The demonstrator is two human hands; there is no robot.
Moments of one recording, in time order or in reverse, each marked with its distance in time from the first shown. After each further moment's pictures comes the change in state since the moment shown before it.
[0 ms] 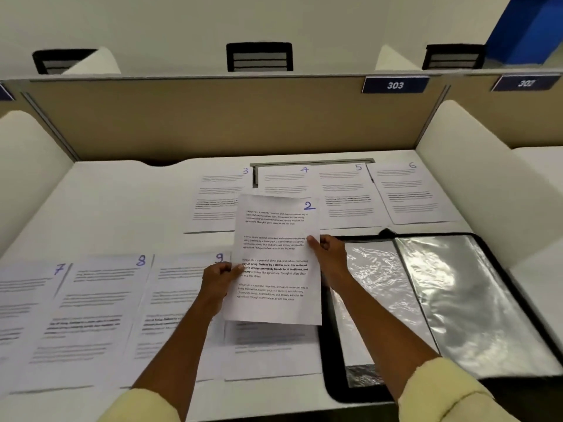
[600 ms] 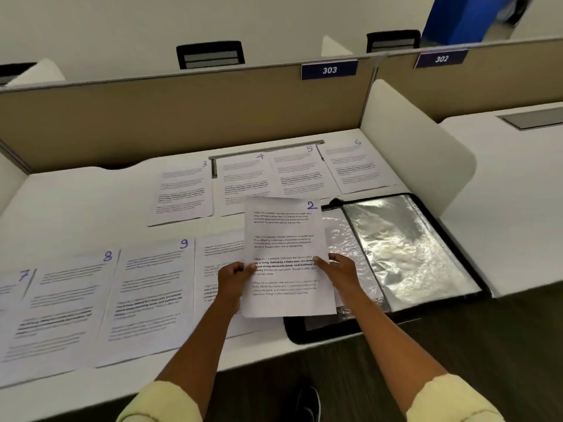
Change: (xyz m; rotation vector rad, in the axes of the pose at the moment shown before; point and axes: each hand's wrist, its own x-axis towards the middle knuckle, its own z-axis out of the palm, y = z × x) left_hand -0.088 -0.039 0.108 0.022 -0.028 0.039; right_hand -0.103 0.070 -0.133 0.086 0.072 0.138
